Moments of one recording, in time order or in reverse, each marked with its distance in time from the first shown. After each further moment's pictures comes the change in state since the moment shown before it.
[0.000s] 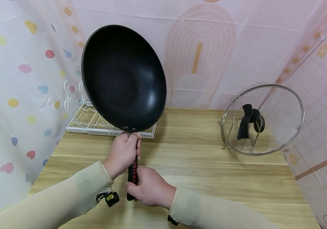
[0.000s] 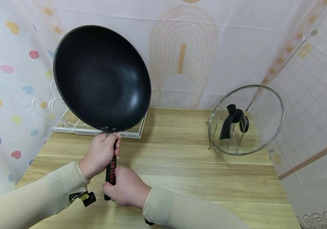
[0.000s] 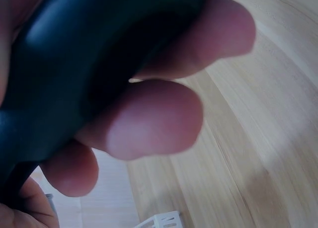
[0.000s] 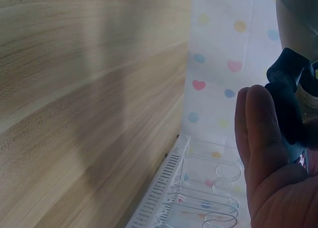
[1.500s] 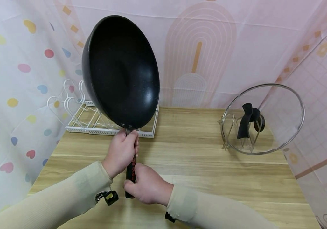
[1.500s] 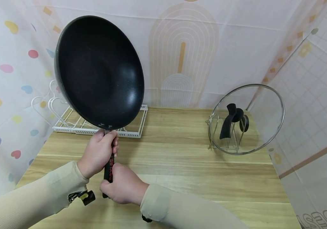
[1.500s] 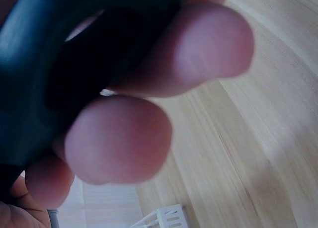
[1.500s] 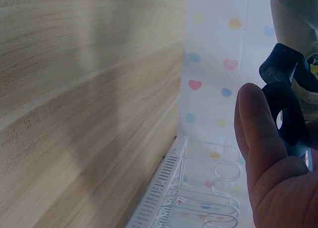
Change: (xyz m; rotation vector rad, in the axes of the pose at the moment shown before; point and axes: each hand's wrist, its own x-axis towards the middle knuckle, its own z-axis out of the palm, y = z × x) left_hand 0.001 -0.002 -0.002 -0.038 0.017 0.090; right_hand 0.006 -0.005 0.000 0.023 -0.032 0.017
